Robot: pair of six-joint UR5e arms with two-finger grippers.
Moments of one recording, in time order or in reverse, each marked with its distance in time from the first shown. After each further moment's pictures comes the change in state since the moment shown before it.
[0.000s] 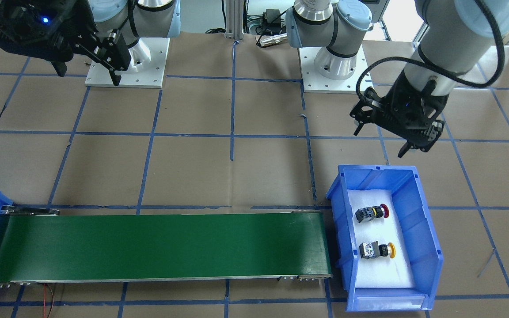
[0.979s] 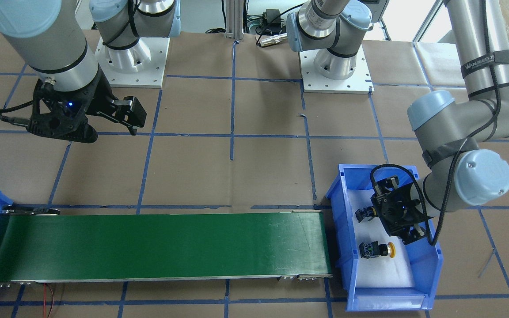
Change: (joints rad) left arm 0.082 -0.300 -0.021 0.101 0.006 0.412; right arm -0.001 0.124 -0.002 -0.014 0.000 0.002
